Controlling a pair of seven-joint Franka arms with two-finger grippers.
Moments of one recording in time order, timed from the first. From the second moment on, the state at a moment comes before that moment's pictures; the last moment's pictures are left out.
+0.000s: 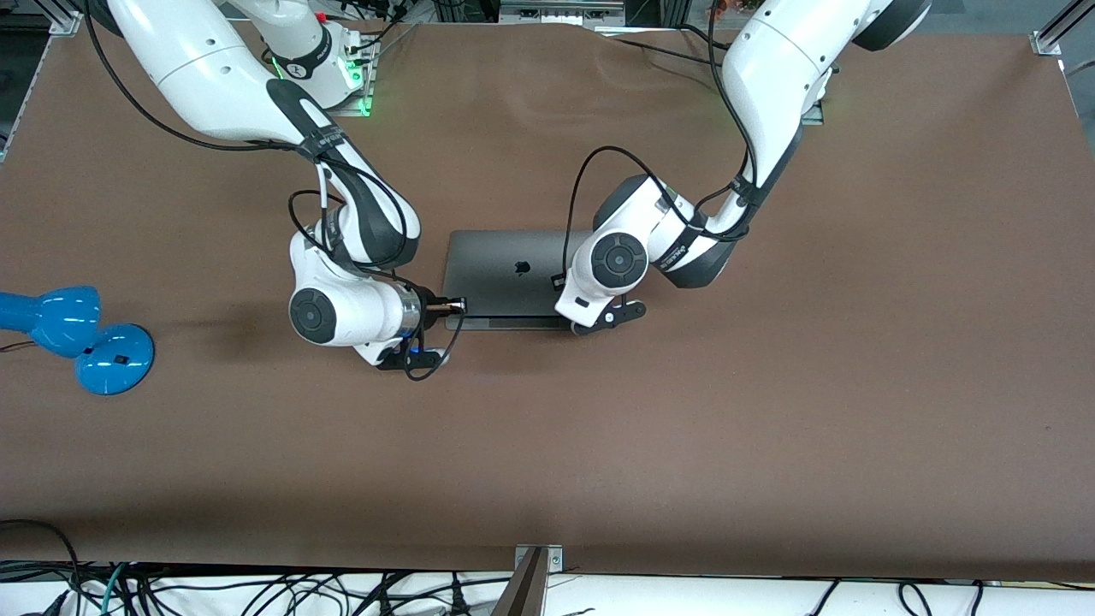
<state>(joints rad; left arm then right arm) -0.42 0.78 -0.30 -1.45 -0.09 2.03 -0.96 0.12 0.75 0.38 -1.55 0.21 2.09 0.26</state>
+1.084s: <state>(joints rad) -0.43 0.86 -0.29 -1.42 -0.04 2.09 -0.95 0.12 0.84 0.36 -1.53 0.21 2.19 0.20</state>
